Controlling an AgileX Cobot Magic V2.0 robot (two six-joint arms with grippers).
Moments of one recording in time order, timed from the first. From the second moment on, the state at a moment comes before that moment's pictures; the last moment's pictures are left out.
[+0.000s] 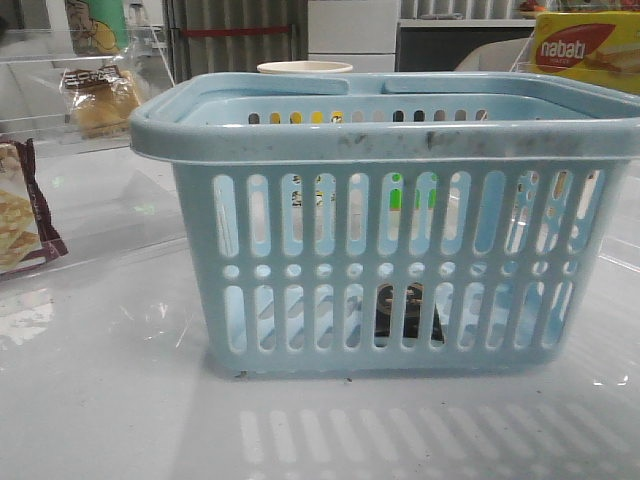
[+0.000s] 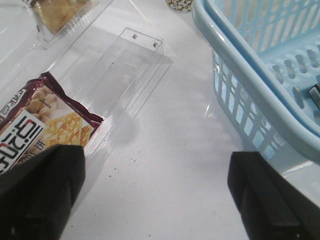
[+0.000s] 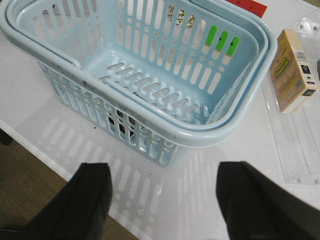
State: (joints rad) left arm -0.36 1.09 -0.93 0.02 0.64 0.14; right arm 0.40 0.59 -0.80 0.08 0.83 -0.19
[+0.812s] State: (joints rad) left arm -0.05 1.89 -1.58 -0.13 0.49 0.14; right arm 0.40 0.59 -0.80 0.08 0.84 -0.19
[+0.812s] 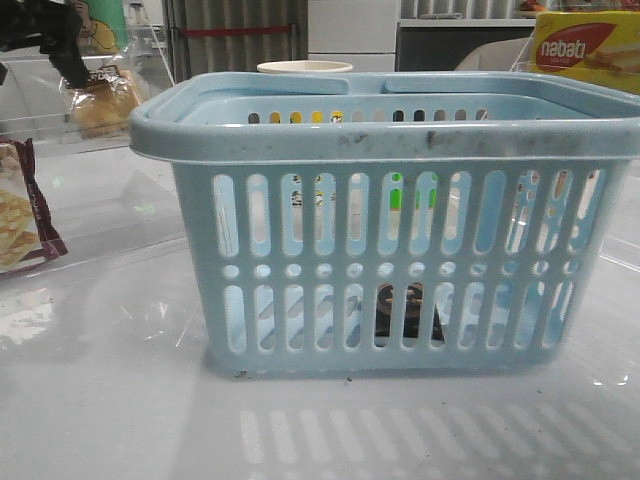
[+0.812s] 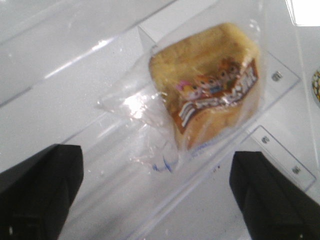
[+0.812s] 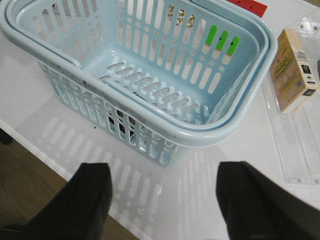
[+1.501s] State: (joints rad) left arm -0.08 2.02 -1.61 -0.17 0.29 0.14; right arm 0.40 0.59 -0.80 0.08 0.84 -0.19
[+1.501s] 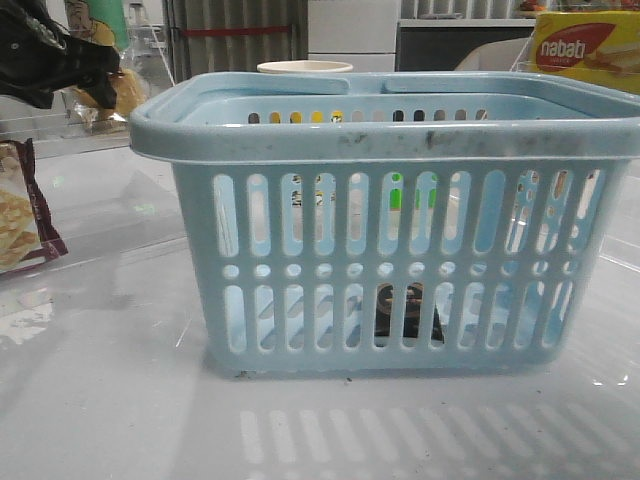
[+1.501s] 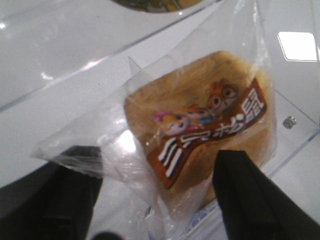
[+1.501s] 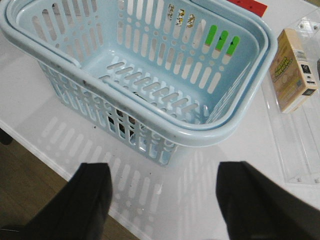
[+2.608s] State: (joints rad) left arm -0.09 1.70 -1.61 -0.17 0.61 0.20; right arm 0.40 0.59 -0.80 0.08 0.84 -0.19
